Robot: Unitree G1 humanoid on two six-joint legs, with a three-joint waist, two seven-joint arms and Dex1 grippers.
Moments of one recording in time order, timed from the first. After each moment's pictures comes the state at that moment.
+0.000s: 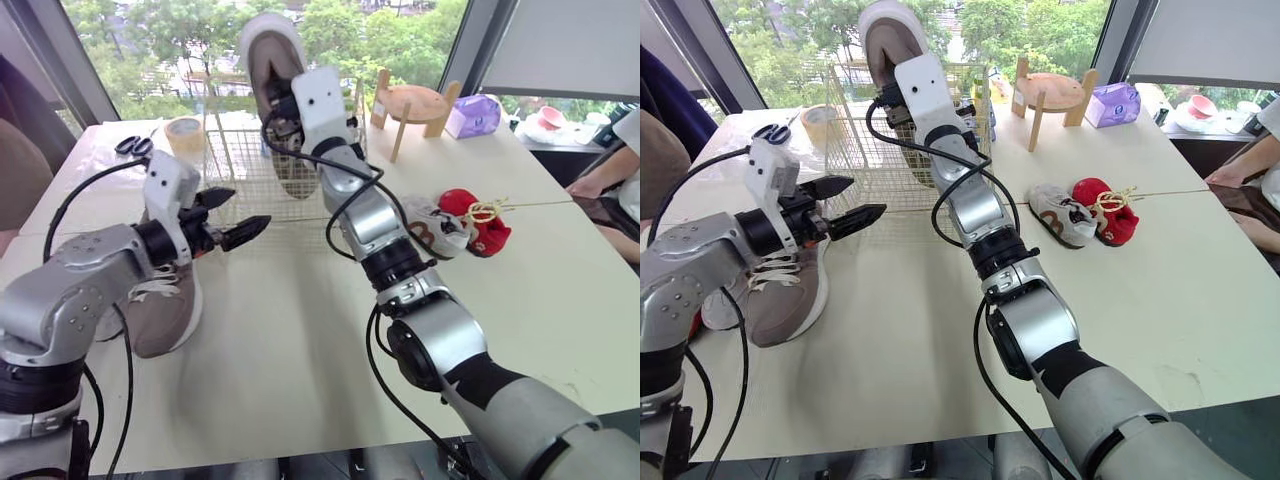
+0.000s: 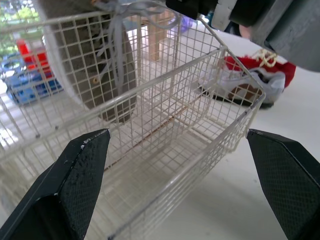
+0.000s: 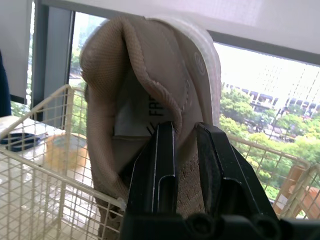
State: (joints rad) left arm -0.51 0.79 0.11 -0.37 -0.72 0.78 -0.56; right arm -1.19 0.07 0.08 0.59 -0.08 0.09 -0.06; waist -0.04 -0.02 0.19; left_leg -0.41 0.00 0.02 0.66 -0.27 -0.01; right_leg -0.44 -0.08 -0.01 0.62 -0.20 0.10
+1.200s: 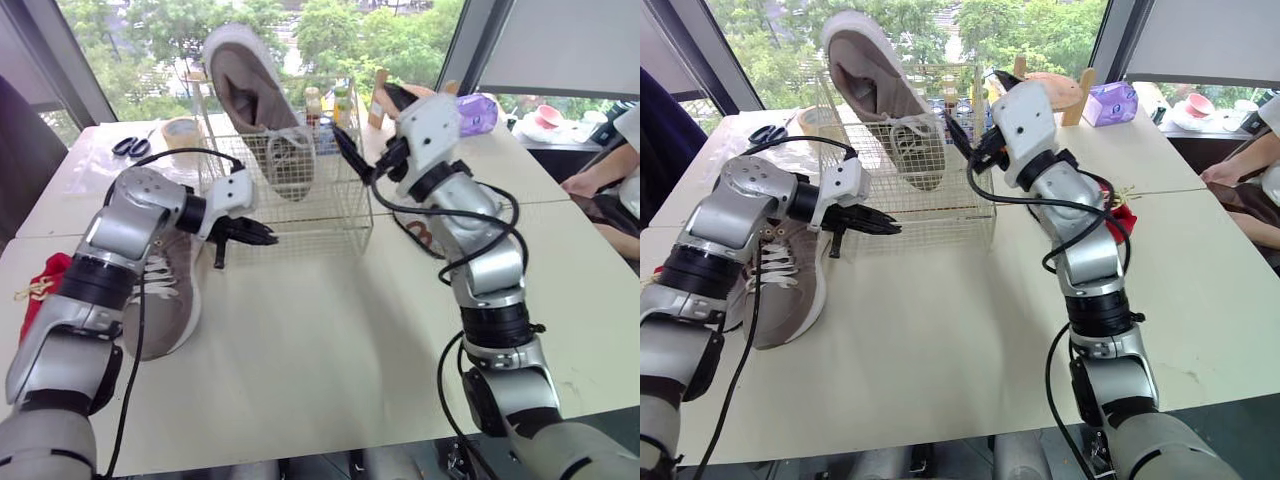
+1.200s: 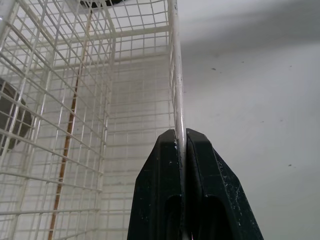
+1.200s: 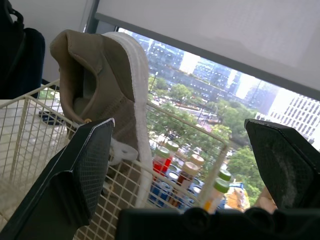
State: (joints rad) left arm -0.89 0.76 -0.27 0.21 -0.19 0.37 -1.42; right arm -0.87 -0.23 0.07 -0.05 0.06 0.32 0.35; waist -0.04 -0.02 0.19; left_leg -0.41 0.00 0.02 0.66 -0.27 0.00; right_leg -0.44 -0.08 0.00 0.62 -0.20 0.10
